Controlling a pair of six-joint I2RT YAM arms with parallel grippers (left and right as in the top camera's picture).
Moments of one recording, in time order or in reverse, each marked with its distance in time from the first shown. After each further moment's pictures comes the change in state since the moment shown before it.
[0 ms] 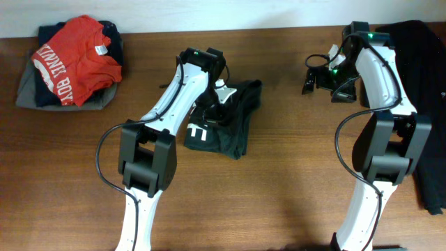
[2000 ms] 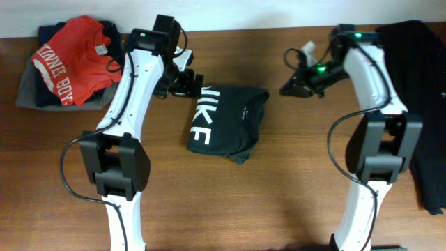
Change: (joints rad) left arm 0.199 -0.122 0.056 0.130 -0.246 -0.083; right arm 0.079 0.000 -0.002 -0.068 -0.577 -0.109
